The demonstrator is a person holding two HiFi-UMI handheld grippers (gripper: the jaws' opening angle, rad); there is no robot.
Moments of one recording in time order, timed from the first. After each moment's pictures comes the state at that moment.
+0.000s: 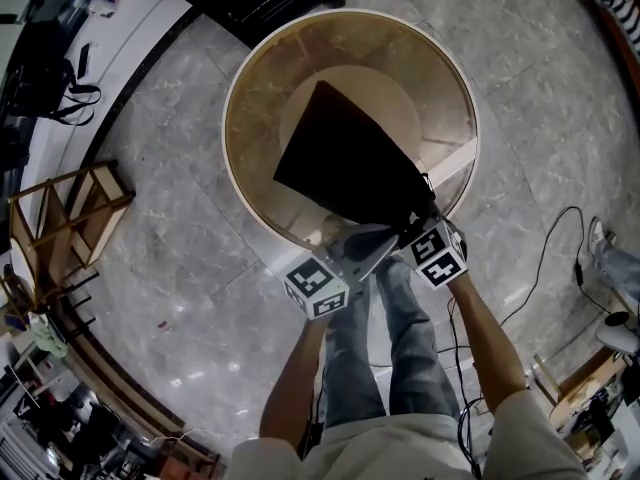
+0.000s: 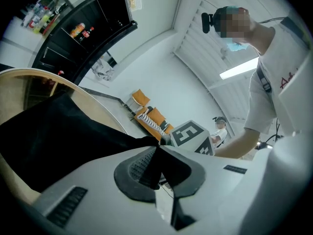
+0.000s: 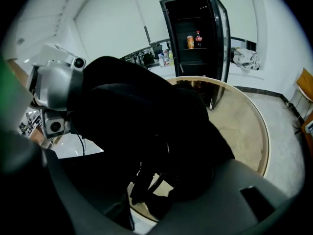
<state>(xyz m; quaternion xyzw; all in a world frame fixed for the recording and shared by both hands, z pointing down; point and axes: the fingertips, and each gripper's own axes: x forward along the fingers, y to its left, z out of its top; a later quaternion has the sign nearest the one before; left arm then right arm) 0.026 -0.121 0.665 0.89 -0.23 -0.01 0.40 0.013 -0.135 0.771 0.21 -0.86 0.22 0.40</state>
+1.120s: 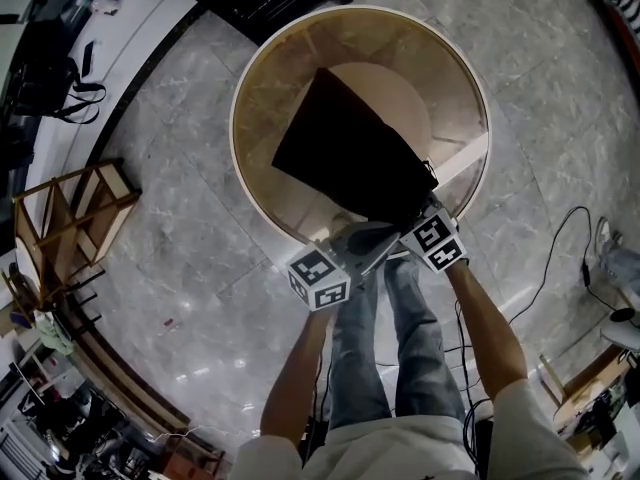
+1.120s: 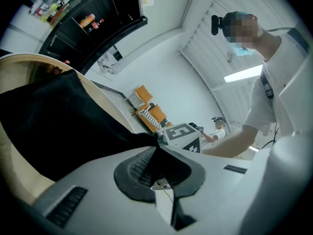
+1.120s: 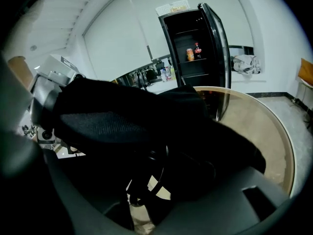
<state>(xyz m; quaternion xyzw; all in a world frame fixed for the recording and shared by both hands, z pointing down) 0.012 -0.119 0.692 0.87 -0.22 0.00 0.44 -0.024 -0.162 0.787 0.21 -0.90 0.22 0.30</state>
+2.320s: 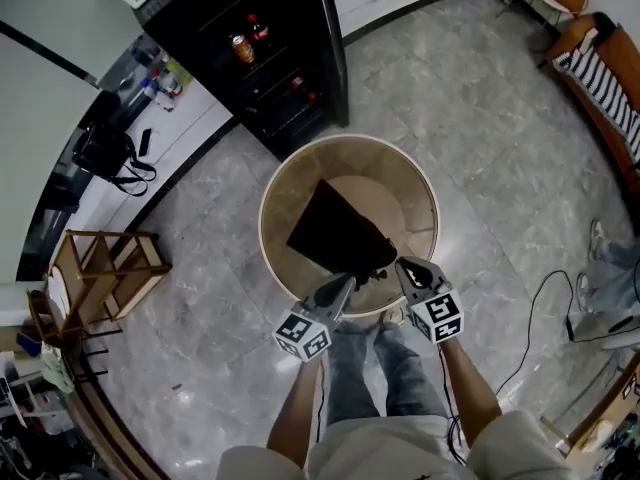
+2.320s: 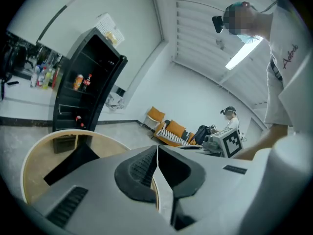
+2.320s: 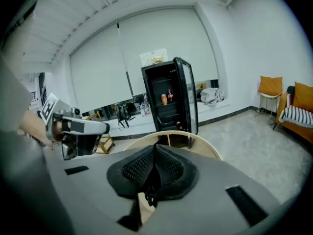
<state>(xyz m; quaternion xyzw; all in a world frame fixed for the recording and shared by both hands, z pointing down) -0.036 -0.146 0.558 0.88 -0.39 0.01 0.29 0.060 -0.179 0.584 0.38 -0.89 0.19 0.17</state>
